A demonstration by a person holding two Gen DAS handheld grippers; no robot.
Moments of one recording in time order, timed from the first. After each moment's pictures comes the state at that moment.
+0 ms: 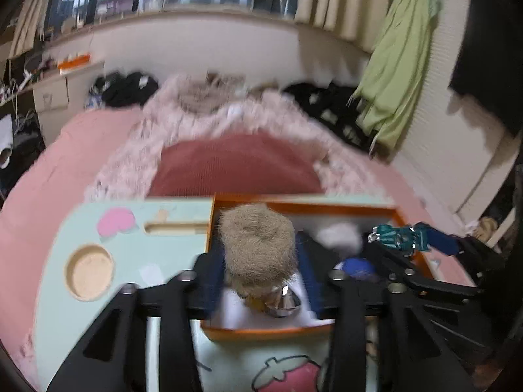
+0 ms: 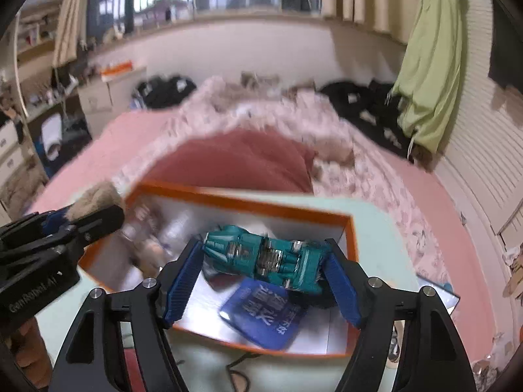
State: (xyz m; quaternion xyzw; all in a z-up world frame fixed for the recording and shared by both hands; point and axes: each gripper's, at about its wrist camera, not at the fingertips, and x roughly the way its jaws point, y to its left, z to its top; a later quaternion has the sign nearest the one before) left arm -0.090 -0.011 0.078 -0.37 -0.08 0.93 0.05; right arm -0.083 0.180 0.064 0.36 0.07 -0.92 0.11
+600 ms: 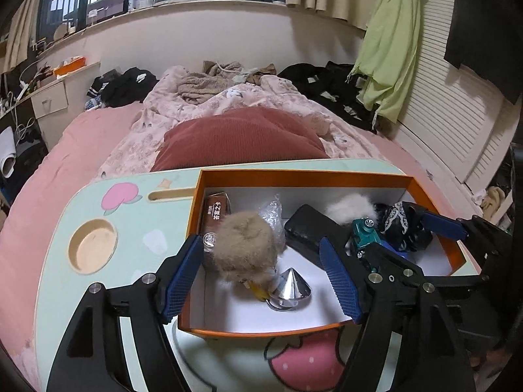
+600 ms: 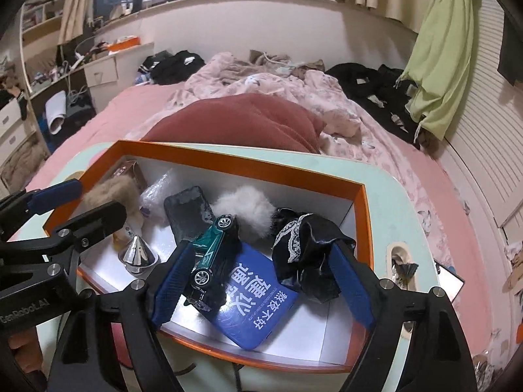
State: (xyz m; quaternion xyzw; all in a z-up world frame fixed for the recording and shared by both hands) left arm -0.047 -0.007 0.064 -0.36 -0.04 0.93 0.06; right arm -0.051 0.183 0.038 0.38 0.09 -0.91 0.13
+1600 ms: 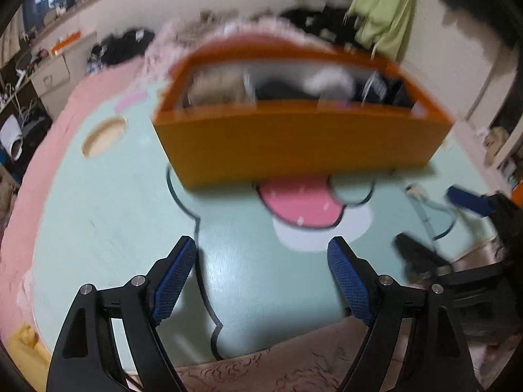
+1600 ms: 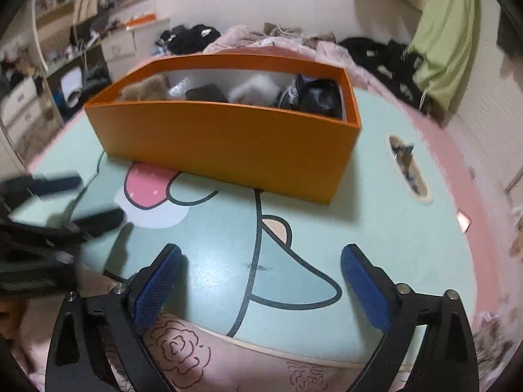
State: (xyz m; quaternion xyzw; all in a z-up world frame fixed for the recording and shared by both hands) left arm 0.027 0.012 0.012 -0.48 0.01 0.88 0.05; right arm 0.043 0.218 -0.005 0.43 0.08 -0.89 0.16
